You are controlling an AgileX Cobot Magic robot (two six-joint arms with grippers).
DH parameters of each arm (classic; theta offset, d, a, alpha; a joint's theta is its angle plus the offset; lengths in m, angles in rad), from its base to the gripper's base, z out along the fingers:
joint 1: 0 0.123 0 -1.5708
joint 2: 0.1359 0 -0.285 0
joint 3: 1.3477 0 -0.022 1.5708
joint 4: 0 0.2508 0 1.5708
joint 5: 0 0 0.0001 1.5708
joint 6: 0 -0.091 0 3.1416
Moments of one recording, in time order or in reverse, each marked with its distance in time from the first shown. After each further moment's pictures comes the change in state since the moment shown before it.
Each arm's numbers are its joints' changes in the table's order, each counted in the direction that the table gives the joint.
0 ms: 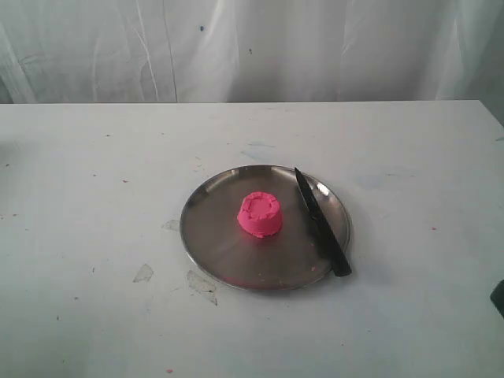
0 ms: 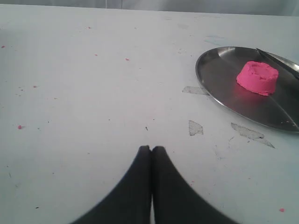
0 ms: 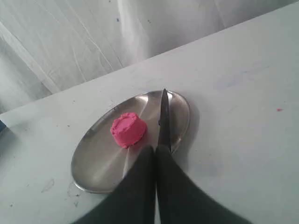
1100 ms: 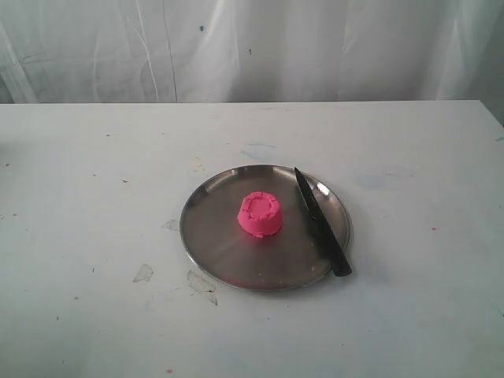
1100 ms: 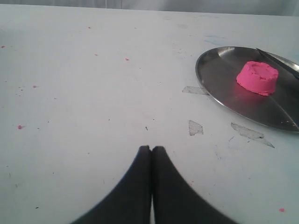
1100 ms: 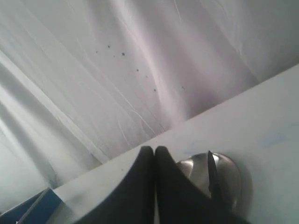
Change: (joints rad) left arm 0.000 0.000 0.000 0.000 0.000 0.000; right arm 0.000 0.003 -0.007 0.006 0.256 -0.179
